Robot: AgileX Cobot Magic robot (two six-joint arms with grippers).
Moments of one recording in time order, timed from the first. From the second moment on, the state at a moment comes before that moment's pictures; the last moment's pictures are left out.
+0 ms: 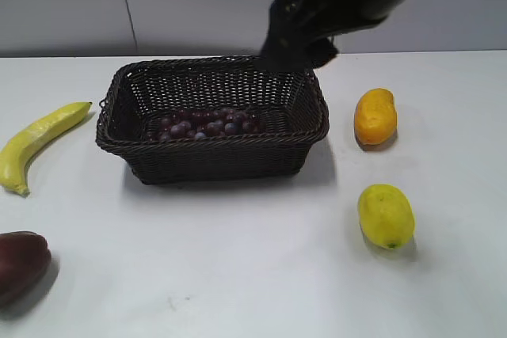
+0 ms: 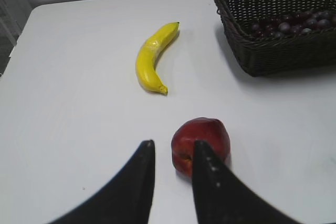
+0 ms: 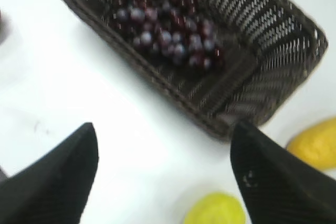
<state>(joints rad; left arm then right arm) -0.05 0.00 -0.50 -0.09 1.08 0.16 0.66 1.52 -1.36 0.17 0.83 -0.24</state>
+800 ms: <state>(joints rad) -0.05 0.00 -0.50 -0.09 1.08 0.16 0.64 0.95 -0.76 -0.17 1.16 0.22</state>
